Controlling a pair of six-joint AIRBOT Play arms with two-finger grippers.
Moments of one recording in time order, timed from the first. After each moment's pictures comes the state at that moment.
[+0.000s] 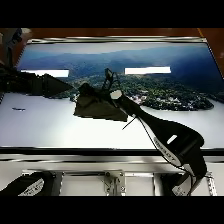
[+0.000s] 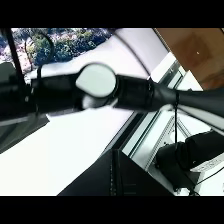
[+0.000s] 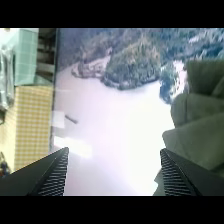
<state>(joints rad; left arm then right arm) -0.03 -1.07 1.35 0.46 -1.42 -1.06 0.65 -1.82 1.48 -0.17 0.34 1.20</state>
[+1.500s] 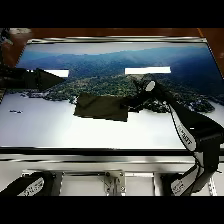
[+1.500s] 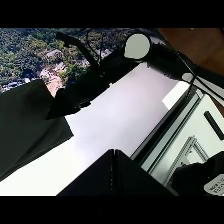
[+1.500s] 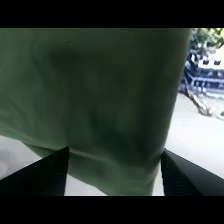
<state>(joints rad) 0.05 -1.07 1.35 0.47 -1.38 -1.04 0.26 -1.82 1.39 -0.92 1.07 1.50</state>
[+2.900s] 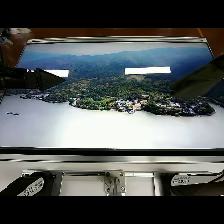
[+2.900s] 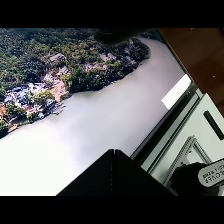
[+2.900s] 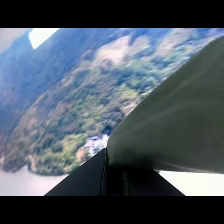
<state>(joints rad) 0.05 -1.08 1.35 0.46 -1.38 -1.04 -0.61 -1.62 2.04 -0.85 1.58 1.60</state>
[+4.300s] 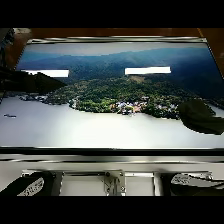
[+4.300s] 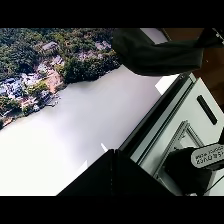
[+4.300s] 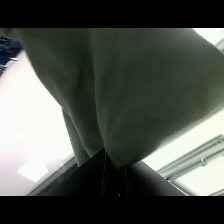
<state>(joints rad) 0.05 -1.08 1.35 0.46 -1.44 -1.04 -0.76 -1.49 1.60 -1.49 1.83 1.64</state>
